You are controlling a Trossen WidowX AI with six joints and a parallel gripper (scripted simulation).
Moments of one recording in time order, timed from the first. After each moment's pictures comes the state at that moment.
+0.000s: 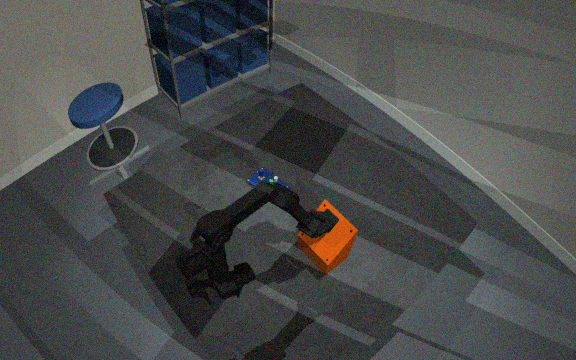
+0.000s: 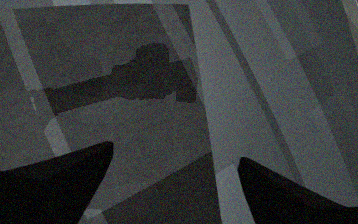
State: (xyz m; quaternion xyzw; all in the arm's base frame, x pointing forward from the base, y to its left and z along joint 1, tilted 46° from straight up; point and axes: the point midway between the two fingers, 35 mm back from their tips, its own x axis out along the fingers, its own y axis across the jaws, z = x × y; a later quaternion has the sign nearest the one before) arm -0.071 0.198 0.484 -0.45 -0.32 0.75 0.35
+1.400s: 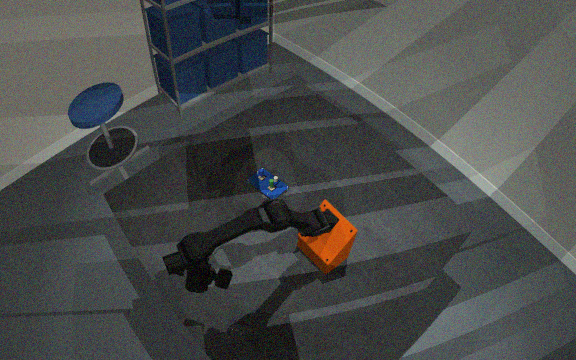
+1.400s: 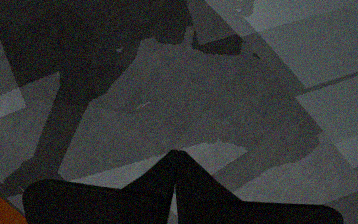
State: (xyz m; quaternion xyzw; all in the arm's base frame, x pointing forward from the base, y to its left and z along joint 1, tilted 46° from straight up) arm 0.053 0.303 0.395 -0.42 0.01 0.73 0.54
